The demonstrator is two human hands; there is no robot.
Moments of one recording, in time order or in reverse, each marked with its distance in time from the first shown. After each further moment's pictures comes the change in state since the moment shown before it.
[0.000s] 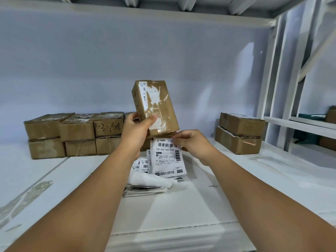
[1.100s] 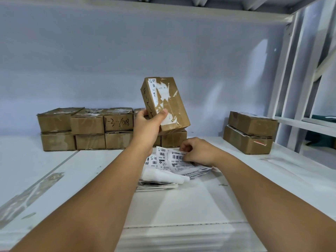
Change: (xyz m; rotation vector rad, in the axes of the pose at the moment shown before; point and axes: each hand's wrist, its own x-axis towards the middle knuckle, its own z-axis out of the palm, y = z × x) left_hand -0.009 0.002 0.005 -0.029 0.033 -0.007; right_hand -0.004 0.003 0.005 -0.700 -0.225 0.013
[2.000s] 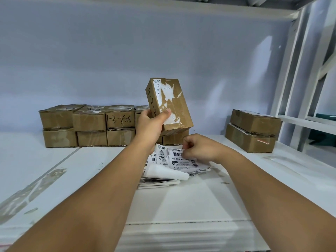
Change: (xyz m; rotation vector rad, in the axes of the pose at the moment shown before) left_hand 0.005 -0.008 0.001 -0.013 -0.042 0.011; right_hand -0.003 -0.003 -0.003 0.126 -0.036 0.023
